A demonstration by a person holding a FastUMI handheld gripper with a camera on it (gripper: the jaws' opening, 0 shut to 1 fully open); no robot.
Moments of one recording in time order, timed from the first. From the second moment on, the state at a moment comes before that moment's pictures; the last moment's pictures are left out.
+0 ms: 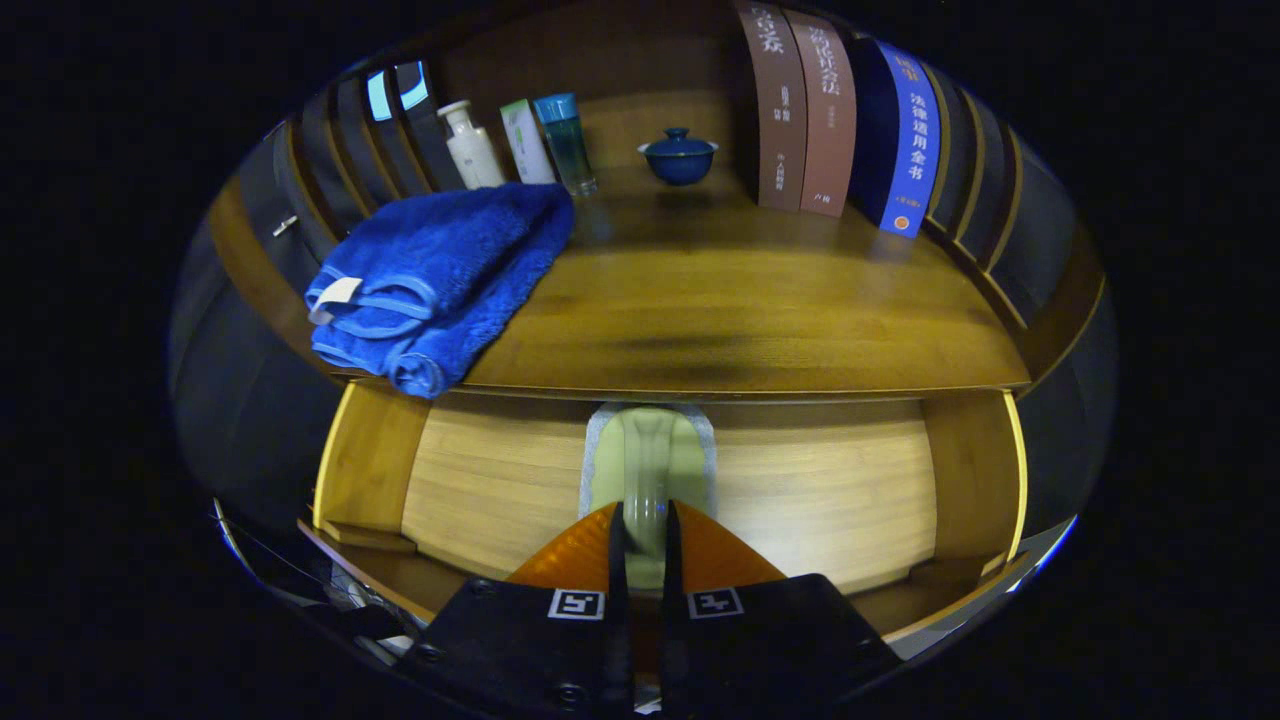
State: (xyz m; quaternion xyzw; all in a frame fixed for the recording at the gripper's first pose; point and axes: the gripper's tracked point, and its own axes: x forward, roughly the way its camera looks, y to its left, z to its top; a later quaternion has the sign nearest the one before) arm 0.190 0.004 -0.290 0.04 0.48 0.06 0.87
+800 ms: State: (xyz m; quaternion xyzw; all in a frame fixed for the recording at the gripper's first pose) arm 0.245 0.000 -0.207 0.02 0.41 0.03 0.91
